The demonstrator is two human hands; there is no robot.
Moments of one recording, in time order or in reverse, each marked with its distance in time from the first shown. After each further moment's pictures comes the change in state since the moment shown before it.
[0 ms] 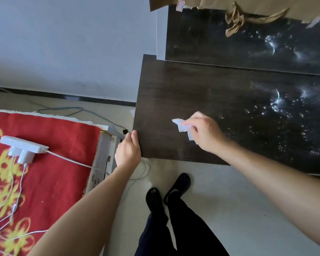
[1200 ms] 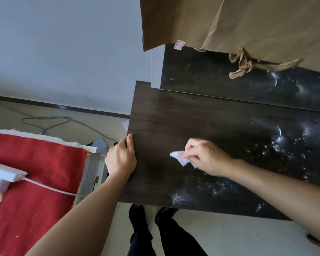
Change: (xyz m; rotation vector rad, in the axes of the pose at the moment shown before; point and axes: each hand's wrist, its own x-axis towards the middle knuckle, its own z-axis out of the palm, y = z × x) left_hand 0.090 0.056 0.004 0.040 0.091 0.012; right_hand 0.067 0.033 -0.039 -0.063 -0.302 -0.219
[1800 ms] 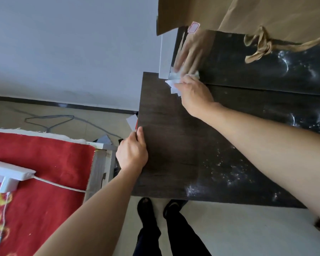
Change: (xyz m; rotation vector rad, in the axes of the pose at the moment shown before) left_hand 0.000 -0.001 -0.003 0.000 -0.027 0.007; right_hand 0.139 0.001 -0.013 -0.354 0.317 0.223
